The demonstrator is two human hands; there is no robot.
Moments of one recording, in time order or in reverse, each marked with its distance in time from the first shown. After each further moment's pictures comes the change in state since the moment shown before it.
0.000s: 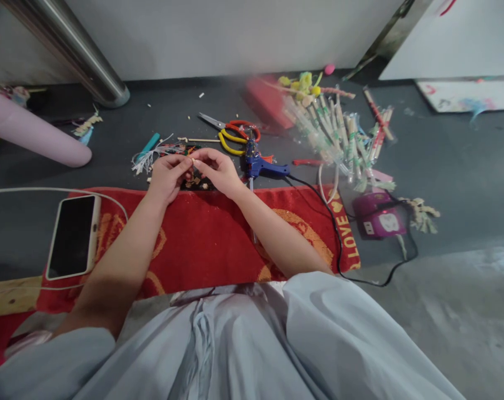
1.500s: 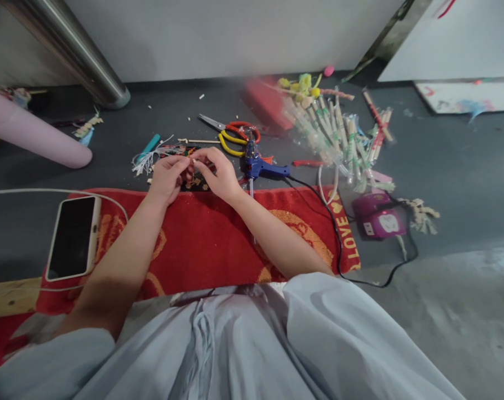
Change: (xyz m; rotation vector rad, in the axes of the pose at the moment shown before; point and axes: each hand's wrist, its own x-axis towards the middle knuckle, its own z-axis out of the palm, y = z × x) left_hand 0.001 -0.002 -0.001 0.042 -0.015 0.024; right_hand -0.007 -0.018 0.004 -0.401 0.114 -0.173
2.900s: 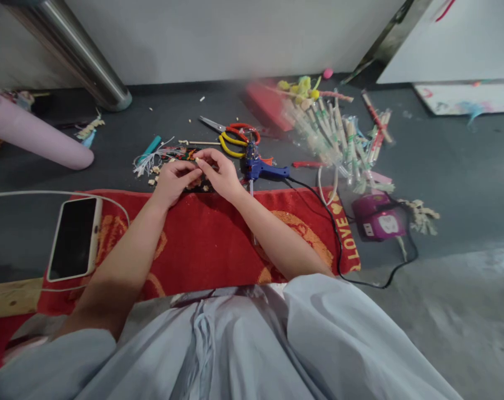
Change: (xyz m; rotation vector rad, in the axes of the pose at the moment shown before) left_hand -0.007 0.008 0.002 0.220 -0.175 0.097; right_hand 0.002 0.014 0.004 0.241 -0.003 0.128
